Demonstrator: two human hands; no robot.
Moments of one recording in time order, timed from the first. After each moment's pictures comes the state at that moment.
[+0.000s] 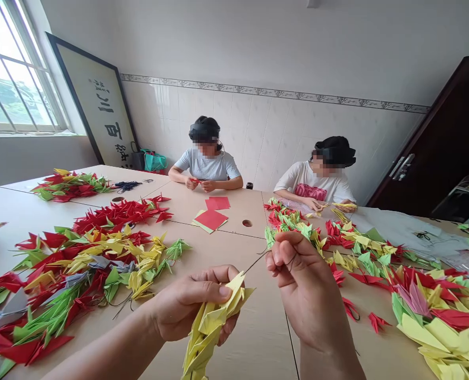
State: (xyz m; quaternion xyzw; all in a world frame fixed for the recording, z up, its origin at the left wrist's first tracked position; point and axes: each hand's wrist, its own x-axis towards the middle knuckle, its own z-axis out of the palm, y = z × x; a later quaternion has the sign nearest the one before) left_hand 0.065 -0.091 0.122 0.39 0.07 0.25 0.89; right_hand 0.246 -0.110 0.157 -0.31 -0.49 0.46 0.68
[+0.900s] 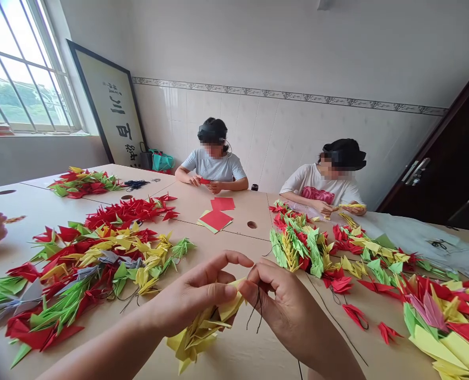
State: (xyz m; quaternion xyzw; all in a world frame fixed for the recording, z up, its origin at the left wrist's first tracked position) left_hand 0.058 -0.101 0.140 0.54 0.16 0.33 0.76; right_hand 0.238 -0.122 0.156 -0.46 -0.74 0.35 0.34
